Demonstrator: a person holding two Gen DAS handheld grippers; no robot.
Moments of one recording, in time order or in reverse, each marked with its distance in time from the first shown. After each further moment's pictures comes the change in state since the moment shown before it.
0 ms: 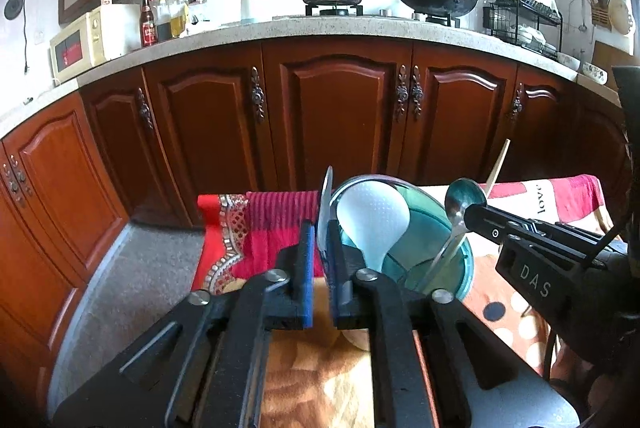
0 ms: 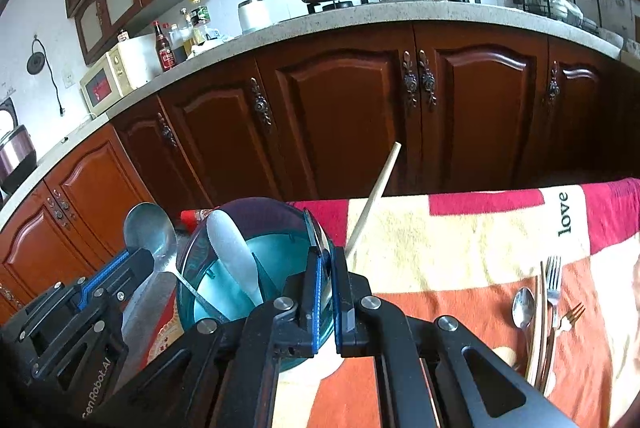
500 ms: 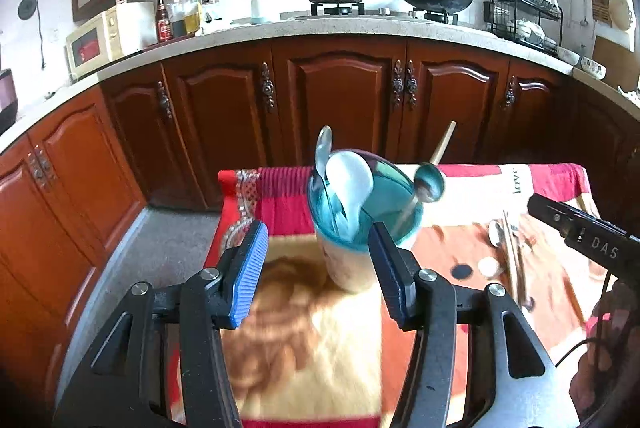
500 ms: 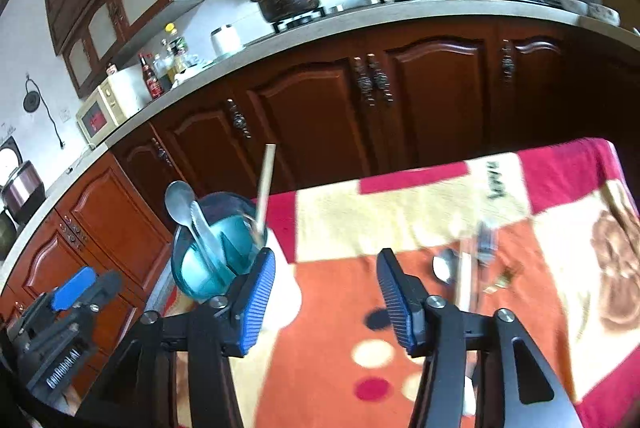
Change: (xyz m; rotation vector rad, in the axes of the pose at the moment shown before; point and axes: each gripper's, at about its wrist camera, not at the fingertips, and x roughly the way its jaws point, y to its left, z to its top) left arm -0.093 -0.025 -0.020 -0.014 0.037 0.048; right arm -0.104 -0.084 -0.029 0.114 -0.030 -0.021
